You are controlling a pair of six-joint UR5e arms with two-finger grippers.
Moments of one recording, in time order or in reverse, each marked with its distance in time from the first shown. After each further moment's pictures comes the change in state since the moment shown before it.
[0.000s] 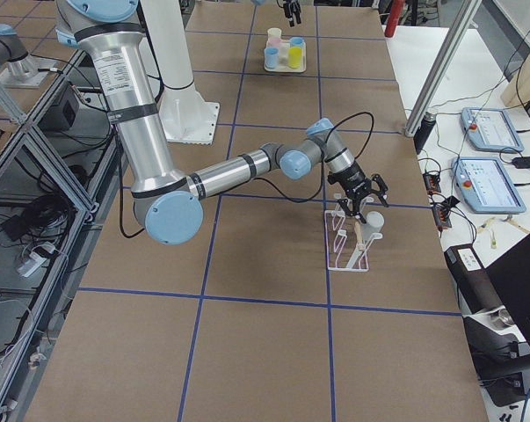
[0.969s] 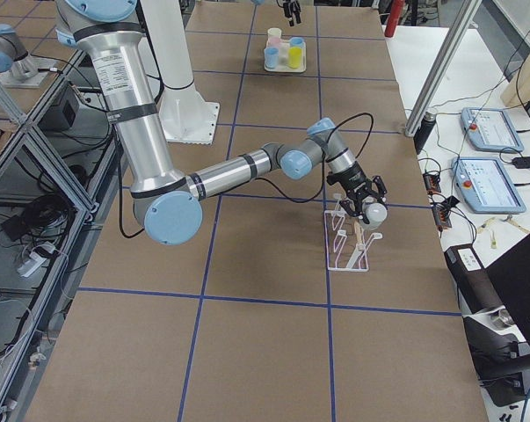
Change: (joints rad) left arm 0.000 0.003 -0.007 0.001 0.000 0.002; right arm 0.004 -0.004 -0.009 -0.001 0.011 -0.055
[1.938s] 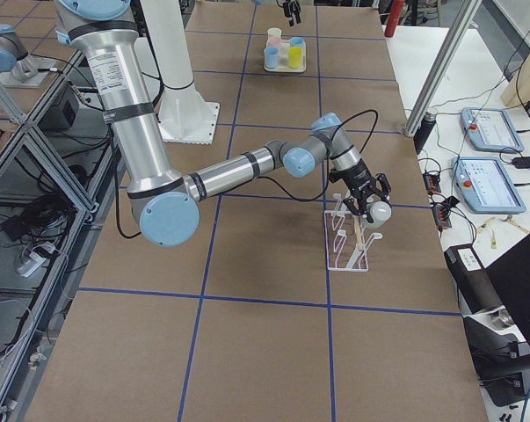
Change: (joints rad) left arm 0.000 0.001 -0.005 0.001 0.000 0.000; right arm 0.061 0.001 0.020 0.001 0.092 -0.104
